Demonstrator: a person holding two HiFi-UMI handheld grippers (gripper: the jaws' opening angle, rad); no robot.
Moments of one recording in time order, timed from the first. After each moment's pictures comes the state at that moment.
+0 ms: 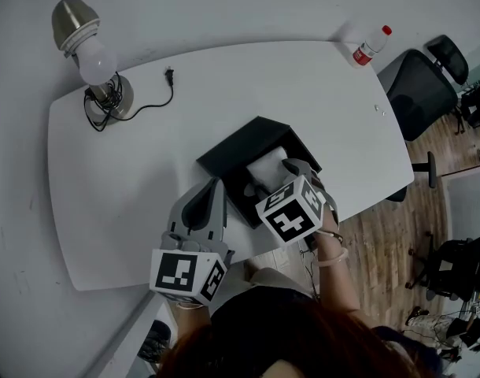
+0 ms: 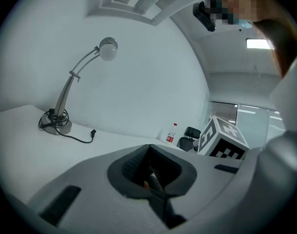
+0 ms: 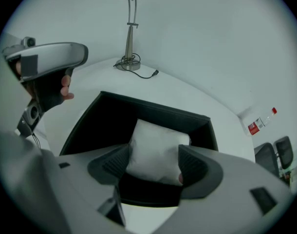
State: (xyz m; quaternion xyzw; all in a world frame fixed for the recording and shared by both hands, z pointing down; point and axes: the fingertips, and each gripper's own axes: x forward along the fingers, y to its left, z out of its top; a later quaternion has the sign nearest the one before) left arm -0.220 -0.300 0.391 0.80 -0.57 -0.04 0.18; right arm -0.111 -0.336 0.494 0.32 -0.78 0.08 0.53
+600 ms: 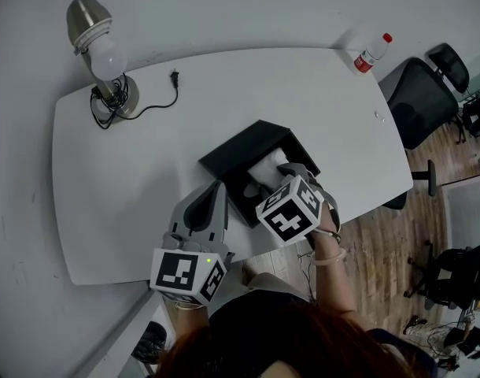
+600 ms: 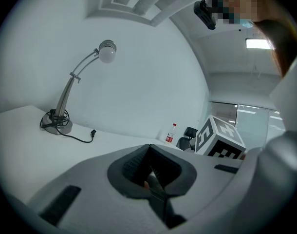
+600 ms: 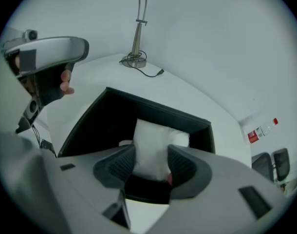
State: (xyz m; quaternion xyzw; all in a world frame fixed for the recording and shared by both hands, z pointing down) left arm -0.215 -0.291 0.390 0.80 -0.57 -0.04 0.18; right arm -0.109 -0.333 0.493 0.29 -0.78 0.05 0.55
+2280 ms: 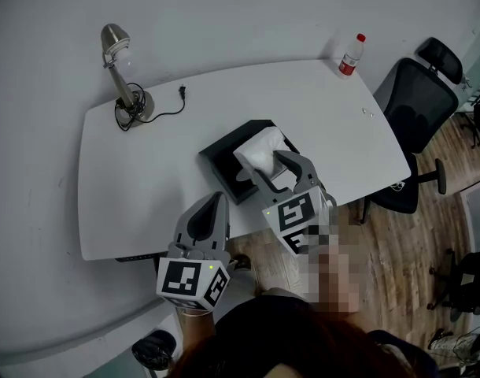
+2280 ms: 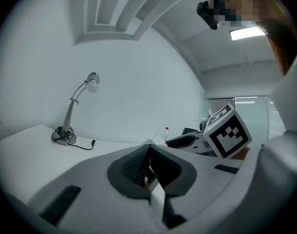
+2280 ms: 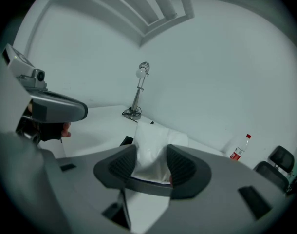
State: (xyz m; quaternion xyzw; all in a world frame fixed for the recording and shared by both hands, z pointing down) left arm -0.167 -0.199 0.345 0.79 -0.60 -0.04 0.11; right arm -0.094 -0.279 0.369 0.37 -0.88 -0.05 0.28
